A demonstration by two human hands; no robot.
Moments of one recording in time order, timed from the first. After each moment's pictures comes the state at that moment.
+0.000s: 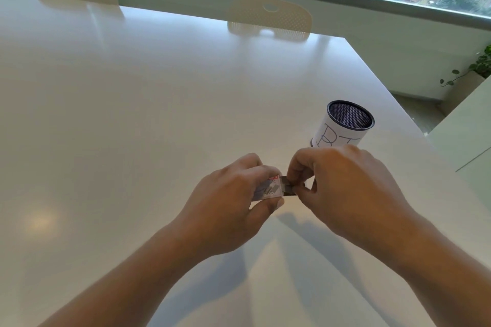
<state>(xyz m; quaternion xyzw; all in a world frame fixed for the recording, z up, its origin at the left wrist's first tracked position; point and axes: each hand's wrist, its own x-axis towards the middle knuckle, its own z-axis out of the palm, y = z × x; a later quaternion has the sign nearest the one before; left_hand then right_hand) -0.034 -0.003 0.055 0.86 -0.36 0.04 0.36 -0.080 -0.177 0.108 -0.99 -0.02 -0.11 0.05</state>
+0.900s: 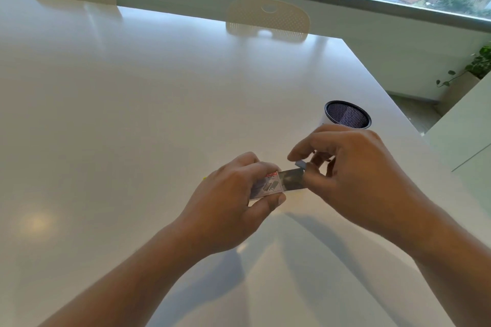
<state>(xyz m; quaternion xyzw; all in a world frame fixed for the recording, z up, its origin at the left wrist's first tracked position) -0.034 -0.005 0.055 0.85 -0.34 0.01 0.41 -0.078 -0.186 0.123 -0.96 -0.06 -0.14 0.23</state>
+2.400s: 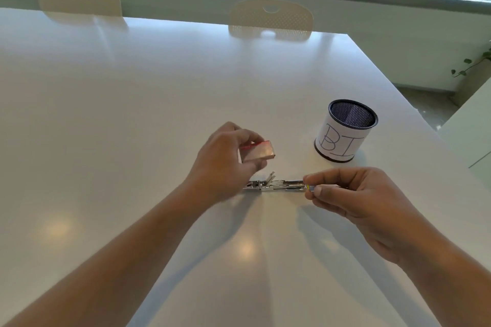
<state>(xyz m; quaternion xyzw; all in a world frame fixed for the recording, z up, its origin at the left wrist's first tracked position) 0.030 -0.014 0.050 0.87 -0.23 0.05 0.43 -0.085 -0.214 0.074 -0.73 0.15 0.02 0.66</state>
